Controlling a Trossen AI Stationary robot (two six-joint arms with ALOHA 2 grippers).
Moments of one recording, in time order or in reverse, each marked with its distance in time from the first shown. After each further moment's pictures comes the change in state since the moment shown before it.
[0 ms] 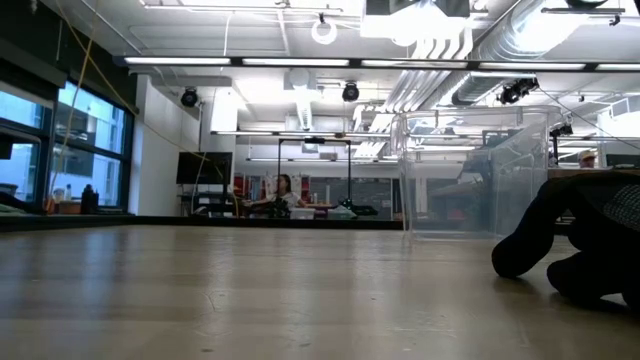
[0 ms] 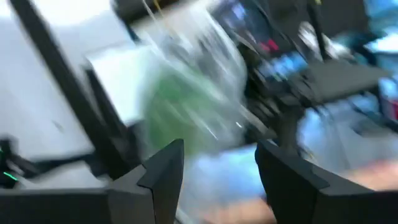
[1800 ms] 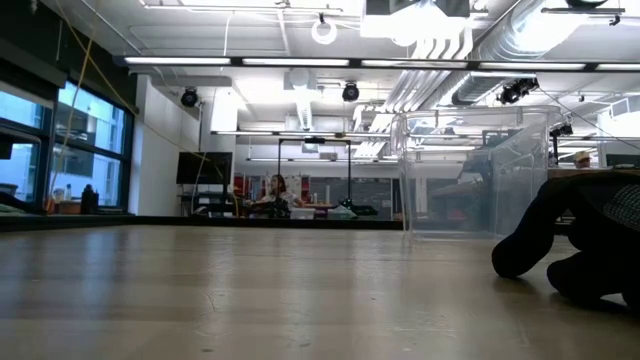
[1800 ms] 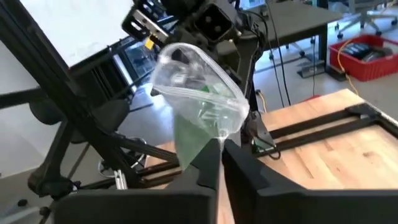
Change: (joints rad) left arm 0.000 0.001 -0.002 -0.425 -0.025 -0.276; right arm 0.047 -0.094 0.000 -0.400 0.133 -0.051
